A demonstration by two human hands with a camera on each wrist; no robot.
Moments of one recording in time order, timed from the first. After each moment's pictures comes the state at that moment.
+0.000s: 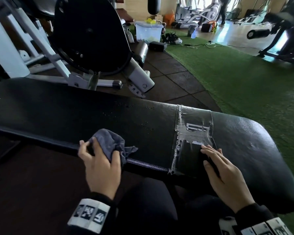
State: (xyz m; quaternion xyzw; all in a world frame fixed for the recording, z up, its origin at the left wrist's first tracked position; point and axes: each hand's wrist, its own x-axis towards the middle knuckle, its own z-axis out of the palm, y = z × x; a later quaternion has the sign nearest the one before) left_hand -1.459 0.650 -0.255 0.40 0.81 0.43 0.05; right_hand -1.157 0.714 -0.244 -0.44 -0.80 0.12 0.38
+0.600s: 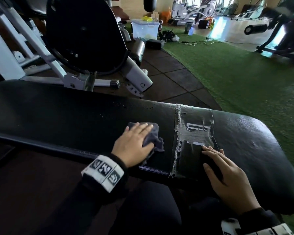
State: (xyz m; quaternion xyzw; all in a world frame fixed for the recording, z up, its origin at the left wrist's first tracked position) left_hand -1.438 0.729 -0.204 0.72 0.67 0.10 0.11; right_hand -1.158 0.712 -0.244 -0.45 -0.80 0.10 0.38
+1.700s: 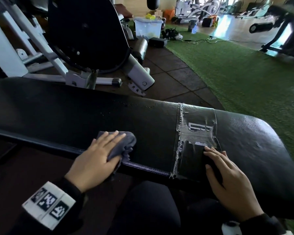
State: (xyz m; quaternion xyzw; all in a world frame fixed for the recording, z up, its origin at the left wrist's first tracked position) left_hand -1.503 0.663 -0.204 0.69 0.69 0.15 0.17; right_hand -1.162 0.711 -0.242 -0.46 -0.82 0.08 0.34
